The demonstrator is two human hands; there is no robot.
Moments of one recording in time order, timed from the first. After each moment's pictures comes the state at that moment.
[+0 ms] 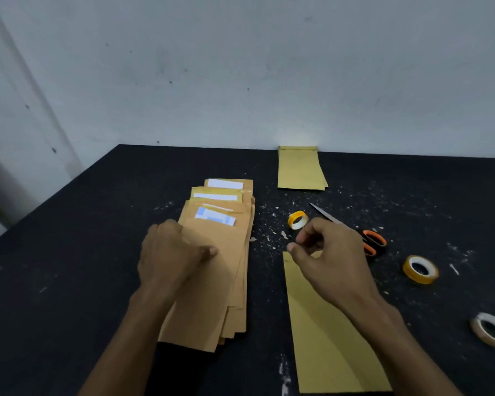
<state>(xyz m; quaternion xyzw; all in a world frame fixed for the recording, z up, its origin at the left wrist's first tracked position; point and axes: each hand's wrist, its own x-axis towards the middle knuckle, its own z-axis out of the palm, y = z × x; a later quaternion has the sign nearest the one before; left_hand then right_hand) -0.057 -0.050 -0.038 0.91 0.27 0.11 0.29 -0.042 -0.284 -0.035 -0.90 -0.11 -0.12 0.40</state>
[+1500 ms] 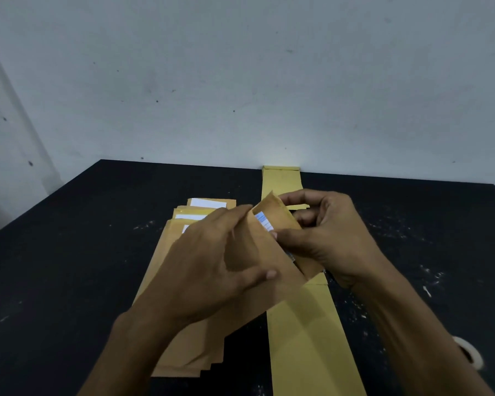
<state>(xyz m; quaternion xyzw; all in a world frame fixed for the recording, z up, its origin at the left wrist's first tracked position) -0.072 -0.104 0.021 0.92 -0.14 0.17 0.32 -0.027 -0.295 0.049 -0.75 -0.17 0.04 0.64</state>
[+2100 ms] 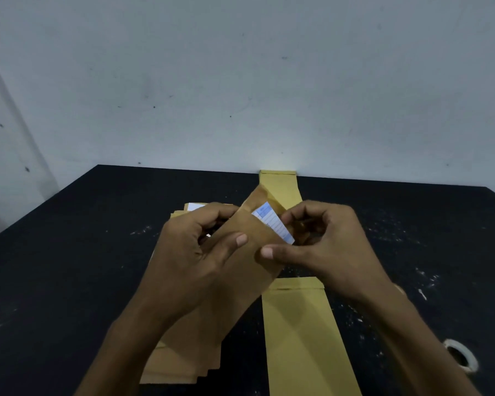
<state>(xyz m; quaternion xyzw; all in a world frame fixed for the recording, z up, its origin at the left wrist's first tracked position) -0.069 -0.101 0.028 0.83 -0.20 0.28 0.45 -0.032 -0.304 0.038 -0.82 -0.20 -0.06 0.53</state>
